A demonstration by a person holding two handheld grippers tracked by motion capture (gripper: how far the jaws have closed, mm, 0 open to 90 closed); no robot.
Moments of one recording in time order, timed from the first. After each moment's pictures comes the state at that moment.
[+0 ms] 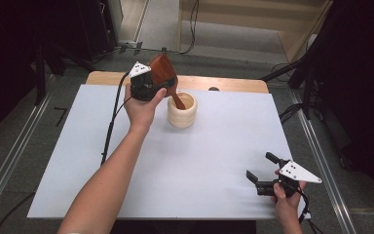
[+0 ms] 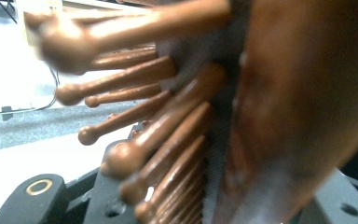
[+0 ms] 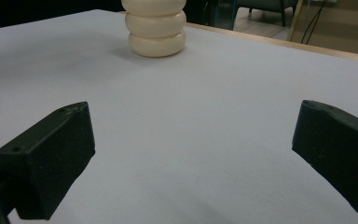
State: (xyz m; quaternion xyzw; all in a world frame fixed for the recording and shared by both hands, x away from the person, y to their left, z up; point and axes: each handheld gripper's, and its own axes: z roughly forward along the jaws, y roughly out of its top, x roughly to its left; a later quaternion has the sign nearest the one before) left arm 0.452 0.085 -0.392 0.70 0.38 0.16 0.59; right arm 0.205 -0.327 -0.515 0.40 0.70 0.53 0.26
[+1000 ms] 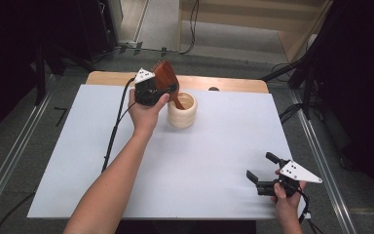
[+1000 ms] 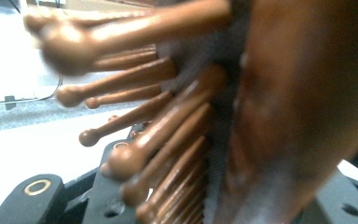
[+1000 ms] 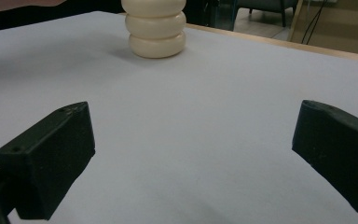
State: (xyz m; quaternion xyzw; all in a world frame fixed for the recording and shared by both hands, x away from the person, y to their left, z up) left arm 0.454 0.077 -0.415 0.70 0.40 0.16 0.57; right arm 0.205 -0.328 -0.515 0.40 0.70 0.53 0.26
